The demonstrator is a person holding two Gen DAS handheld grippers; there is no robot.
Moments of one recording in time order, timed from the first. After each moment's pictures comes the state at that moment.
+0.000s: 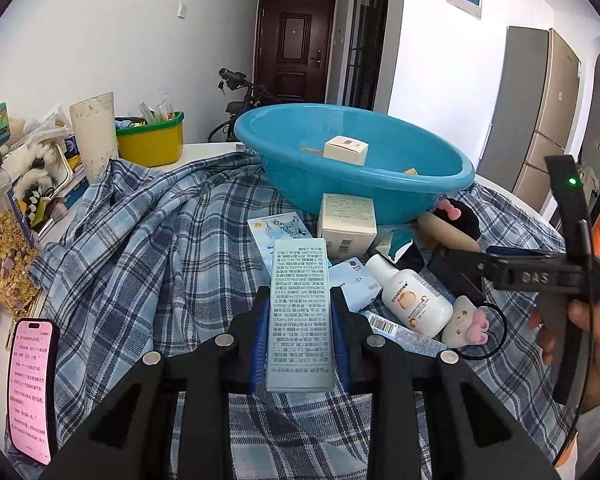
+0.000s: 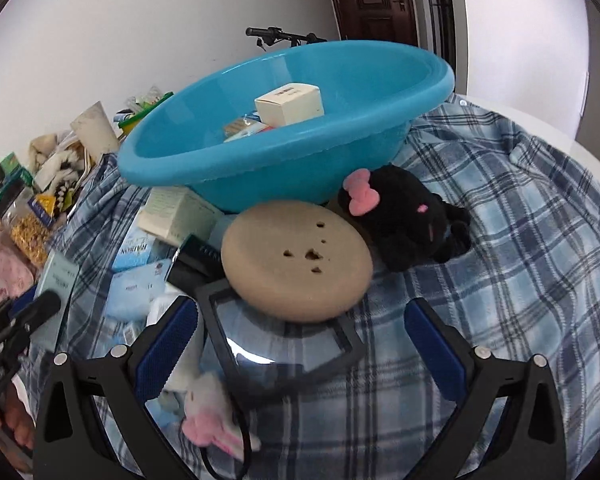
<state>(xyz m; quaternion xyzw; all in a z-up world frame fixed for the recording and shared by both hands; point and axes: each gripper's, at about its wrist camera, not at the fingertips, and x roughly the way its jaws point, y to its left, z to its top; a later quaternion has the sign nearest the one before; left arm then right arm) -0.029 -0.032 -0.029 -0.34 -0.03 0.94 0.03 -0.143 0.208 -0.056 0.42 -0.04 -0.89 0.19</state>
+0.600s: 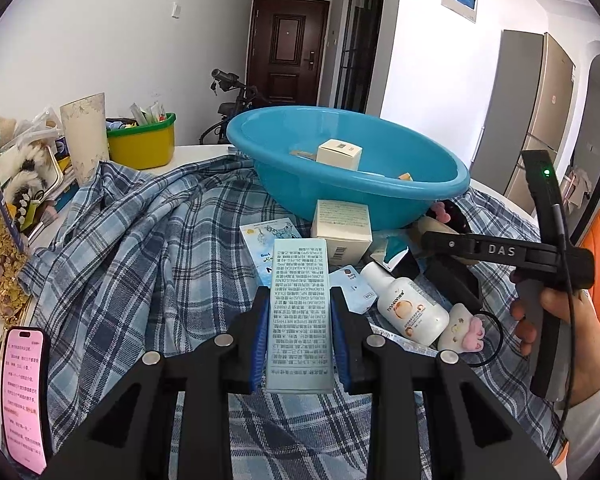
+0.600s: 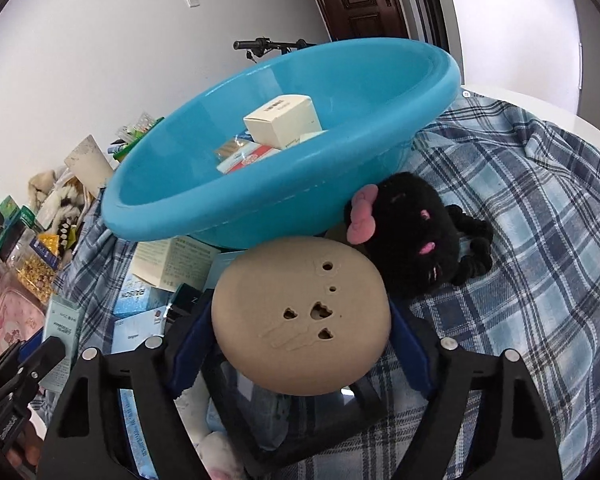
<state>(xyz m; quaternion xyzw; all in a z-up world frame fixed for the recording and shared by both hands) -0.036 -0.035 -0.027 -0.33 -0.04 0.94 0.05 -0.166 0.210 -0.059 0.42 -0.09 -0.88 0.20</state>
